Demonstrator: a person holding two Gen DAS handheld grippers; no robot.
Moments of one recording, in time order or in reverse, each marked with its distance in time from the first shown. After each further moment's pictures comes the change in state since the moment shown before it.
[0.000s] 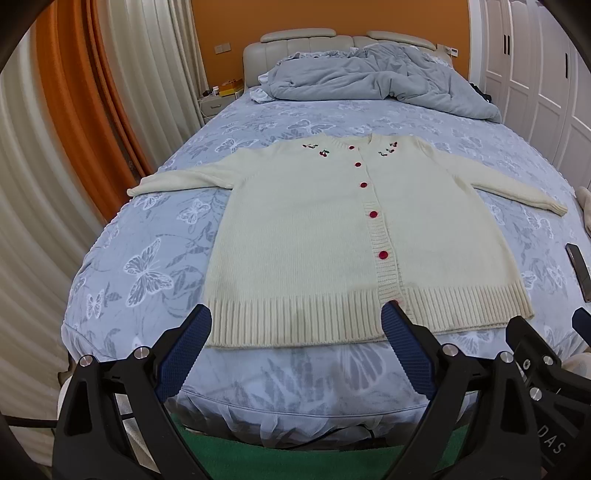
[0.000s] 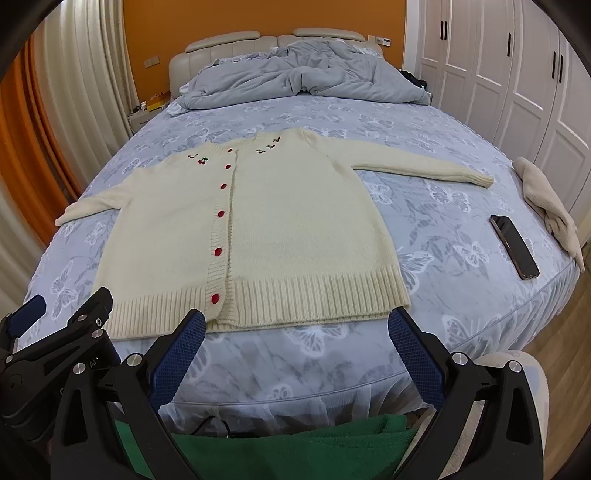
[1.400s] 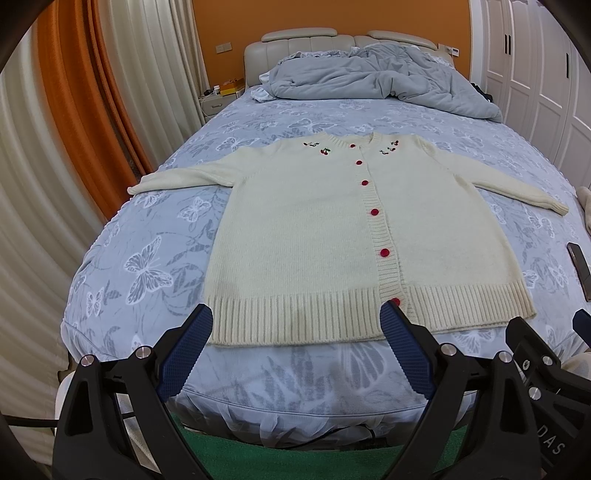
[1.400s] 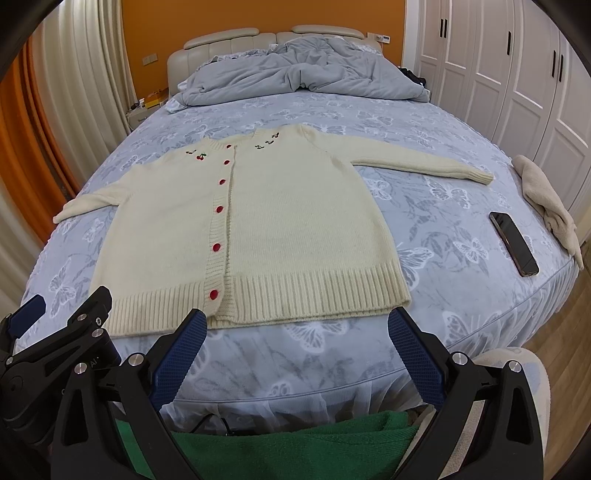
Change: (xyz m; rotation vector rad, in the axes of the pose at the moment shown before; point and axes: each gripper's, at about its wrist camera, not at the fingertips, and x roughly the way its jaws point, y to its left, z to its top) left arm -0.001 -0.003 -0.002 0.005 -0.002 0.004; right arm 0.002 0.001 -0.002 0.001 0.013 -0.004
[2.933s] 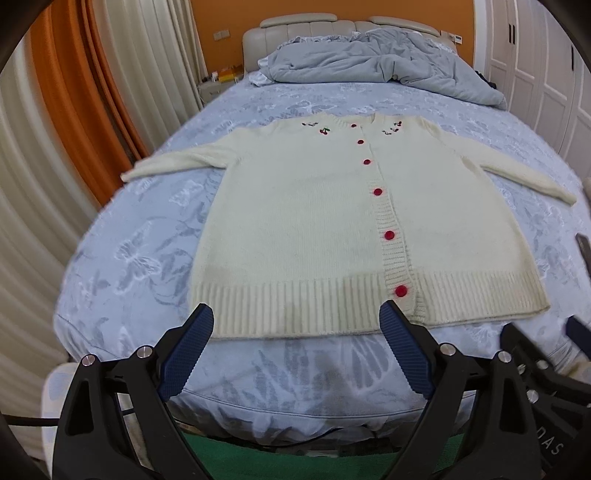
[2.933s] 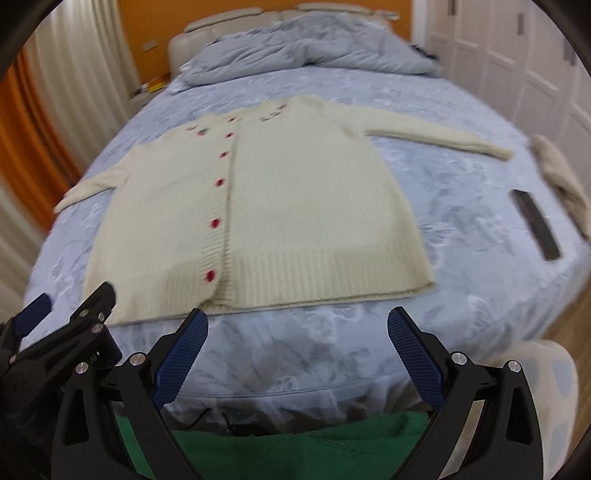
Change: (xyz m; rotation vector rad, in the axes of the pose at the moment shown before) left arm 0.030 -0.005 -0.010 -0.019 0.062 -0.016; right arm 0.048 -0.014 0.002 0.024 0.139 0.133
